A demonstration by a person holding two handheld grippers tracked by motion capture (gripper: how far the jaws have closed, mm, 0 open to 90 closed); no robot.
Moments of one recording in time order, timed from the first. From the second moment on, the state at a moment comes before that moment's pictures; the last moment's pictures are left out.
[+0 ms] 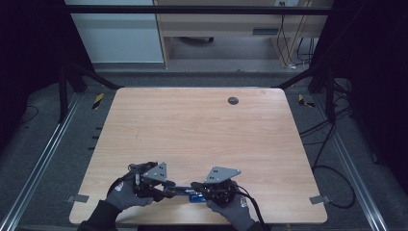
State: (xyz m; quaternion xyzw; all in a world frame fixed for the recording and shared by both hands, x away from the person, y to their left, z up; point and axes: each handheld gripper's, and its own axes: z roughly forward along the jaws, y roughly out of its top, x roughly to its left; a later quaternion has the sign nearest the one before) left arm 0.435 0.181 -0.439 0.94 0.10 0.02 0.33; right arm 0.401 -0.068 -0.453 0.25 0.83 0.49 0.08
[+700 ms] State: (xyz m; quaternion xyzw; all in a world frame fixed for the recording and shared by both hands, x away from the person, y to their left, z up) left arm 0.434 0.181 -0.439 0.94 0.09 0.02 0.33; right arm 0.404 -0.039 -0.469 0.25 0.85 0.47 0.07
